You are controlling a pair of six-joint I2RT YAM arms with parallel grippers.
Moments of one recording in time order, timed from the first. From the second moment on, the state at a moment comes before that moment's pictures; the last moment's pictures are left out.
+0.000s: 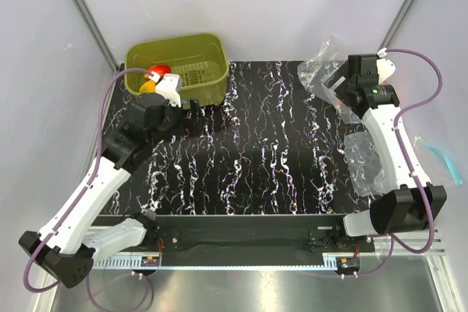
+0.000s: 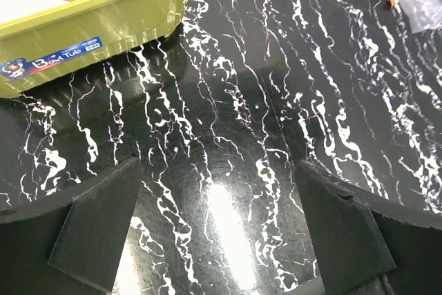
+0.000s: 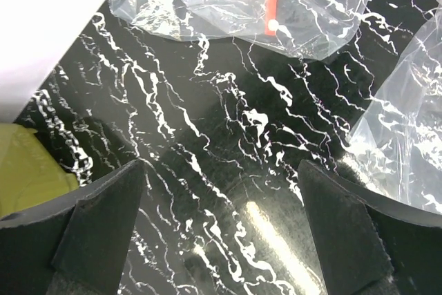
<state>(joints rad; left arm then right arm) -0.52 1.01 1.17 -0.61 -0.08 -0.28 0.09 1.39 1.47 -0.77 0.35 0.77</state>
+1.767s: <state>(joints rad) -0.46 1.04 1.21 -0.66 -0.01 -0.14 0.15 1.97 1.66 -0.53 -0.03 0.23</state>
